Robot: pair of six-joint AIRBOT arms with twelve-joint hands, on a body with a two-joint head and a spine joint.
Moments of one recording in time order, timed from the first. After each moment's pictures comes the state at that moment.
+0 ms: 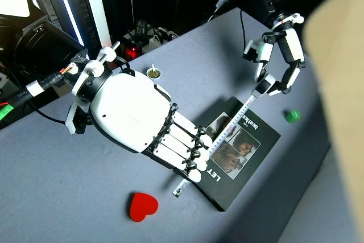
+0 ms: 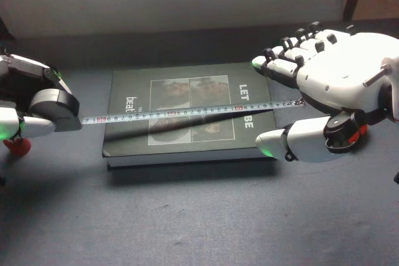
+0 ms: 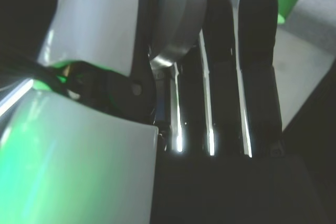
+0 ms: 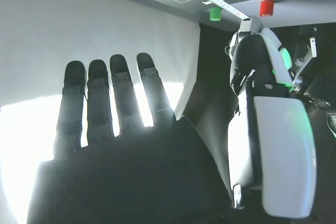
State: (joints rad) left arm 1.09 -0.92 1.34 -0.13 -0.75 0.02; right arm -0.24 -0.96 0.66 -1.54 -0.64 0.47
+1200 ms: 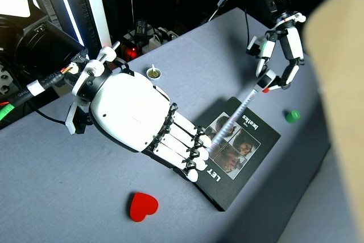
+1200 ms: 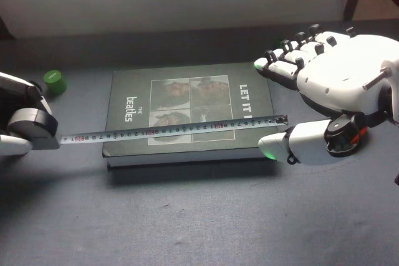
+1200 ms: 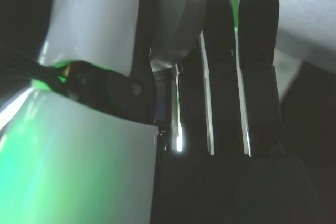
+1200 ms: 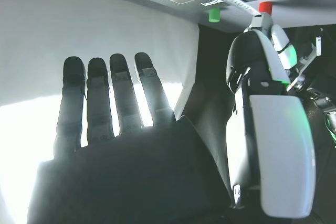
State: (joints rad) left arm 1.20 -0.95 1.46 0.04 -0.82 -0.14; right arm -0.25 -0.96 0.66 -1.55 -0.64 0.47
